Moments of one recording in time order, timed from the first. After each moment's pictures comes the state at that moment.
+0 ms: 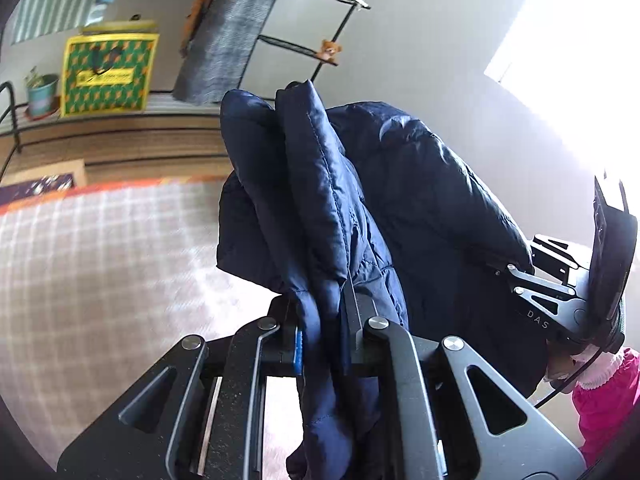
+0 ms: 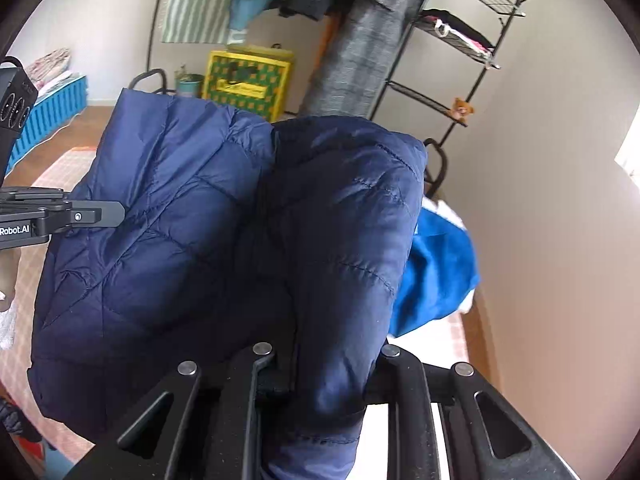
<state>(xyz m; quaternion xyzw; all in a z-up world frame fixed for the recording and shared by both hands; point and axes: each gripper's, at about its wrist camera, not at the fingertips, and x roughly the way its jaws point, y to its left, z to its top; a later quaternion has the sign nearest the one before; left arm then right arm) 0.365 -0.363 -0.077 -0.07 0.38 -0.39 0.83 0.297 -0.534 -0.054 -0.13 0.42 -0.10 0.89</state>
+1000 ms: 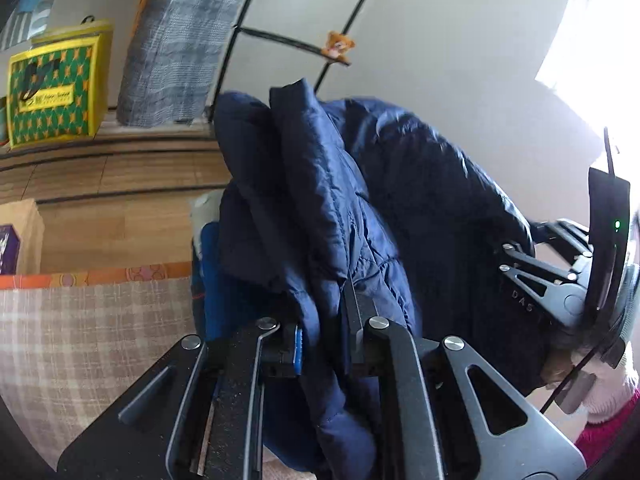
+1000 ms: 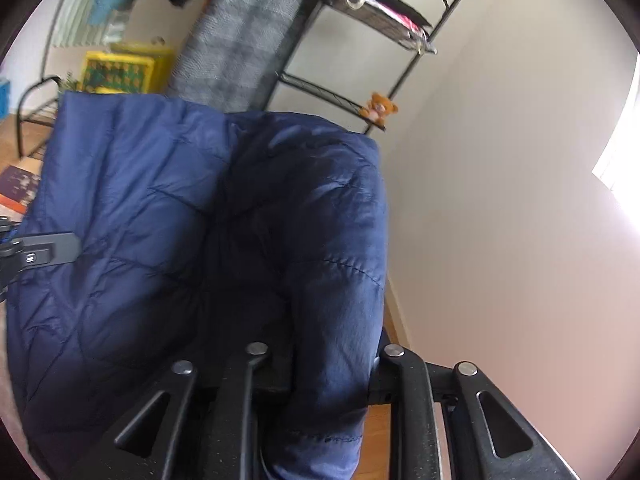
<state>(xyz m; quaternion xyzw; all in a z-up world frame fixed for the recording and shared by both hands) 0.554 -0.584 -0.134 -0.08 0.38 -0.35 0.86 0.488 -0.749 -0.096 -0.18 0.40 -0.25 0.87</state>
